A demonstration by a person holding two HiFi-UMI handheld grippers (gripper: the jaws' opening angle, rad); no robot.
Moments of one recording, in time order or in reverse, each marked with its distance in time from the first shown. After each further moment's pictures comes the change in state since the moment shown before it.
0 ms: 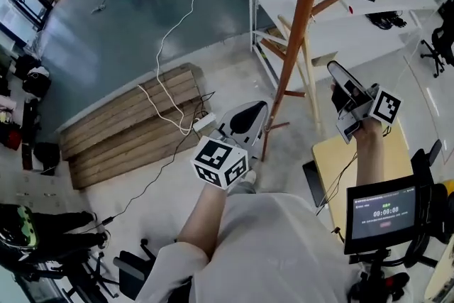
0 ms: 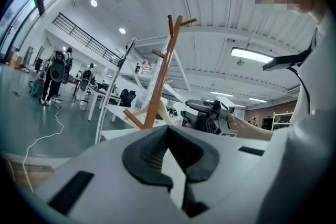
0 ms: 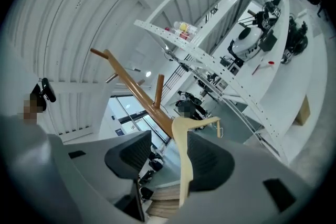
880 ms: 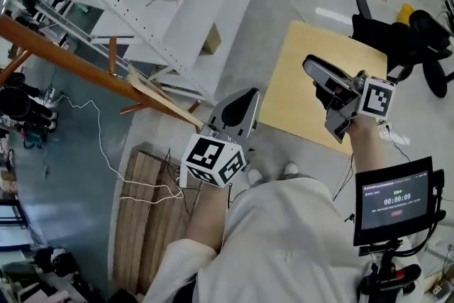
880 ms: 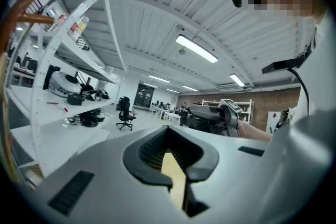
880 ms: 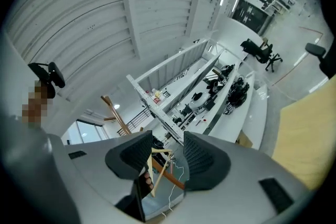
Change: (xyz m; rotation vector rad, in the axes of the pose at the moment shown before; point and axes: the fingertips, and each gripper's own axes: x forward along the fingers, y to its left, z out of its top) left arm 0.143 -0.218 -0.086 0.115 0.226 -0.739; right arm -0.299 -0.022 -0.027 -0.033 -0.499 -0.426
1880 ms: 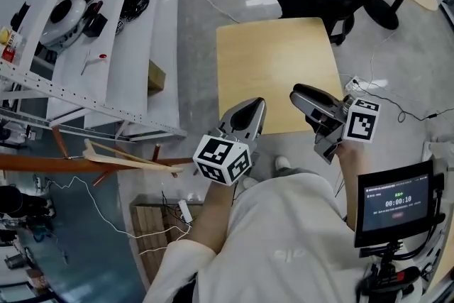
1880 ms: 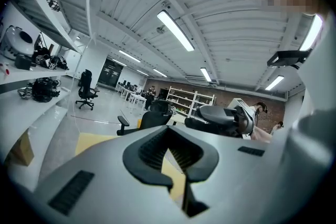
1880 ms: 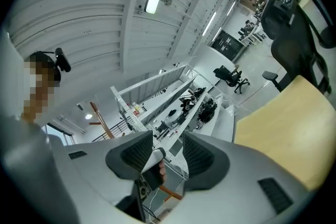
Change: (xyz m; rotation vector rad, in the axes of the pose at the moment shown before) left arm 0.102 -0.135 -0.078 -0.054 0.206 -0.426; right arm -0.176 -0.015 -0.035 -0.008 -0.212 -0.330
